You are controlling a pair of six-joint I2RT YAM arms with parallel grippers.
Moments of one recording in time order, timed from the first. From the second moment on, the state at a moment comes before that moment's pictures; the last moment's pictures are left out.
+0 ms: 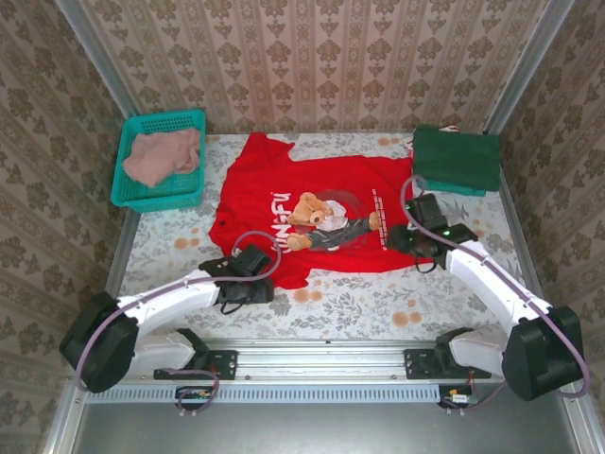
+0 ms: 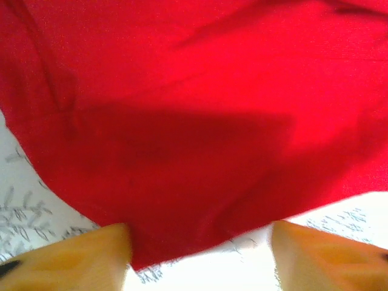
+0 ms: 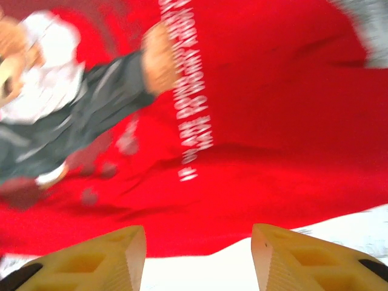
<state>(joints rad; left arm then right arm) -0.79 1.23 0.55 -0.60 -0.10 -0.75 0.32 1.19 0.80 -0.63 0.05 0.51</state>
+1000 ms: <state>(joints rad) -0.47 1.40 0.89 -0.80 -0.03 -0.48 0.60 1.10 0.68 -0.56 0.17 0.59</state>
